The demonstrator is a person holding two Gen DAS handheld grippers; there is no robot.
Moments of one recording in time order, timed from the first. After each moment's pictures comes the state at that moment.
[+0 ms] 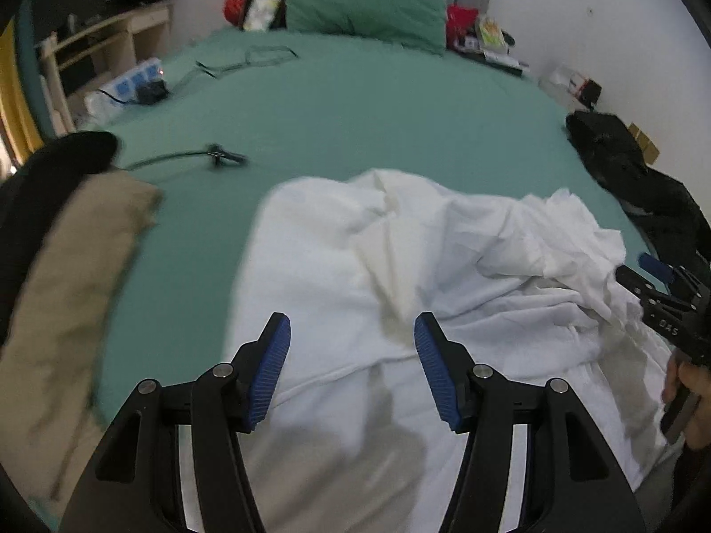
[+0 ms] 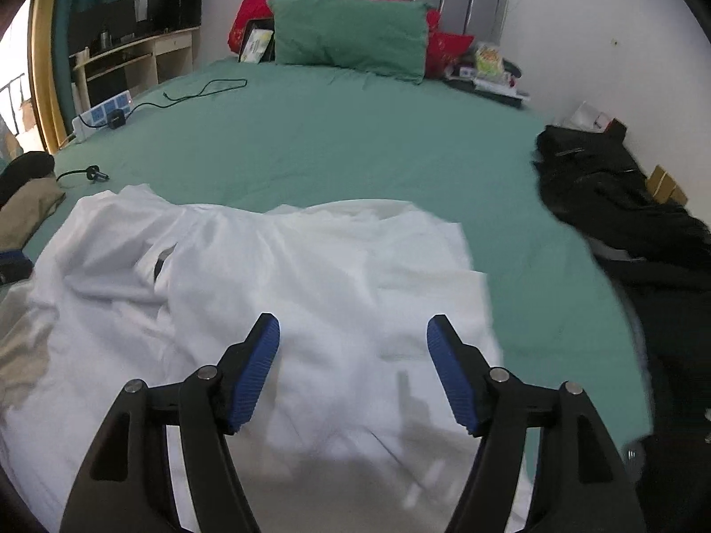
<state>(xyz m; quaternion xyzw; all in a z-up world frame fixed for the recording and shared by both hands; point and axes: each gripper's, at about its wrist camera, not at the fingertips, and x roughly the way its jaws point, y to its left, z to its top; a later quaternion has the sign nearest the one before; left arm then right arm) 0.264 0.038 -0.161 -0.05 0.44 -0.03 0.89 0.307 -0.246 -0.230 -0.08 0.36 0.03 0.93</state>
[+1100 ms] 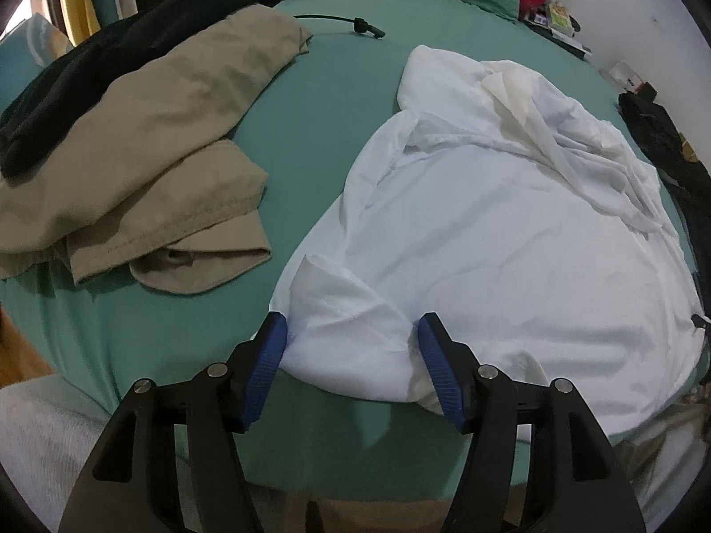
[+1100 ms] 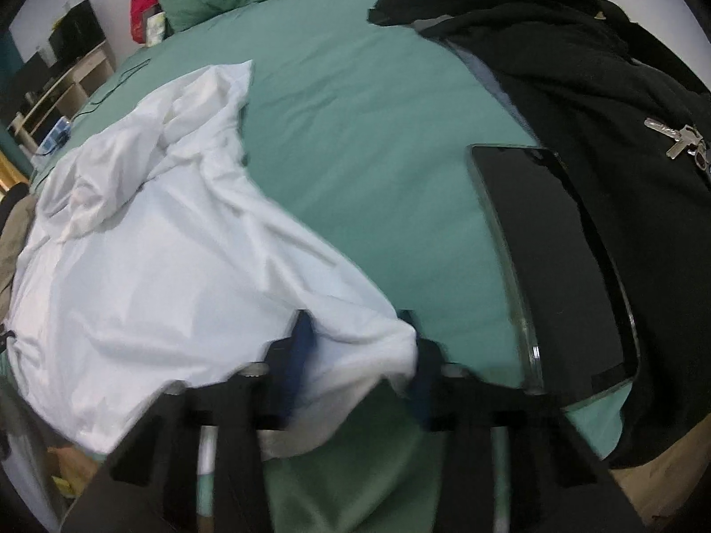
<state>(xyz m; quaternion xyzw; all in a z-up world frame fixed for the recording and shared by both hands) 0.119 0.114 -0.214 -0.09 0.52 0.05 0.85 0.182 -0.421 -0.287 0.09 0.49 -0.02 0.87</state>
